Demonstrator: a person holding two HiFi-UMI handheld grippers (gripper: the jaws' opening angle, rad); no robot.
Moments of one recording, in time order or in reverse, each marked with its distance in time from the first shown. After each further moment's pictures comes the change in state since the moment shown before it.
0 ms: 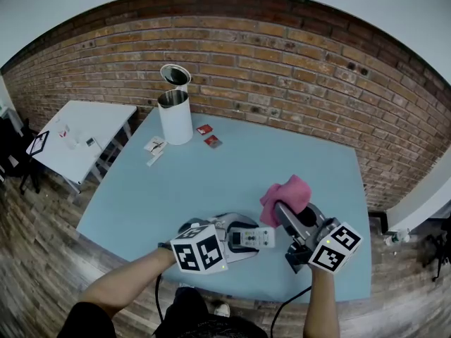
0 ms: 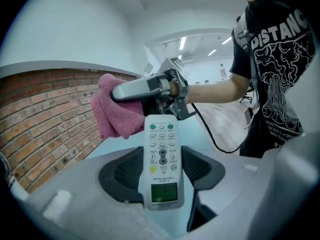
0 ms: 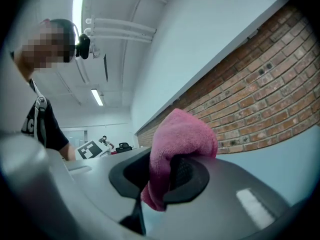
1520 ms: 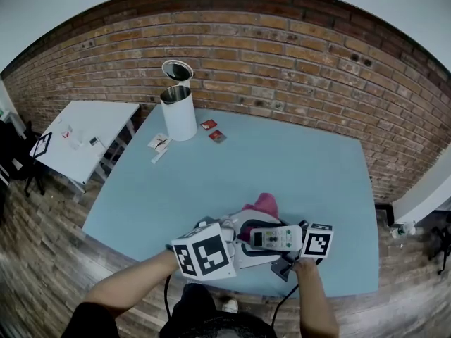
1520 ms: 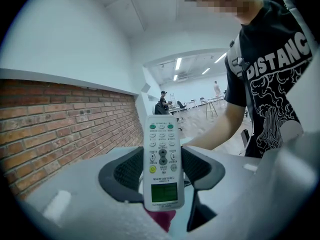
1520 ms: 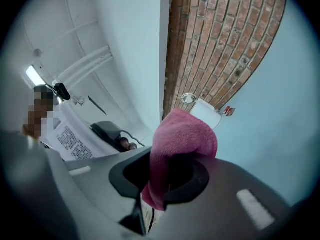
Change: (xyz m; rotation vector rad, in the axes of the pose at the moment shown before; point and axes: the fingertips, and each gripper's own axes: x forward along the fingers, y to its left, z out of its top) left arm -0.022 -0.011 0.077 0.005 -0.236 -0.037; right arm 0.030 0.020 -0.102 0.617 0.081 0.272
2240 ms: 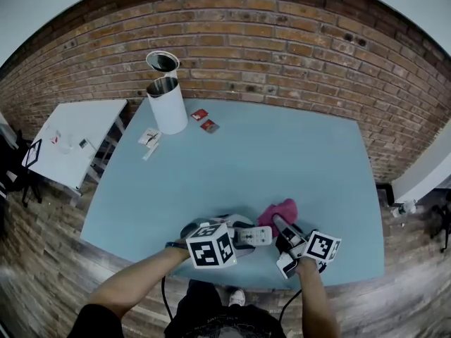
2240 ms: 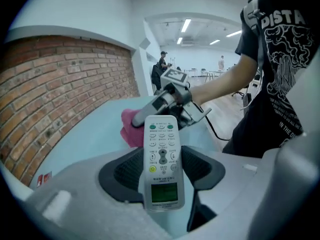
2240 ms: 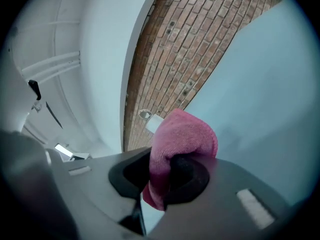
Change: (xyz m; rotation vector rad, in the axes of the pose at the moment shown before) left arm 0.011 -0.016 -0.173 -0.102 0.472 -0.095; right arm -0.074 -0.094 -0.026 0.115 -0.213 -0.421
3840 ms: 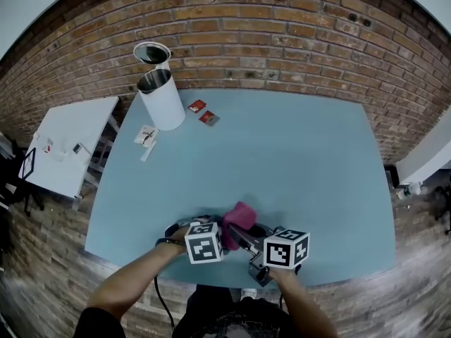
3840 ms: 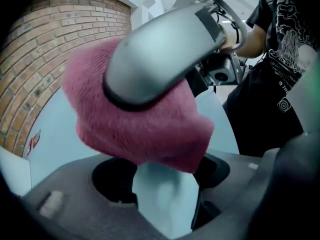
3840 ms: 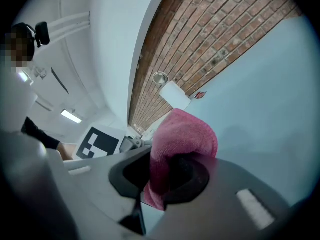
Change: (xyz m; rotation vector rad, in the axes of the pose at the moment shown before) left arm -0.001 -0.001 -0.144 -0.077 0.385 -0.143; right arm 0.095 0.063 -0.104 -0.188 0.320 0.011
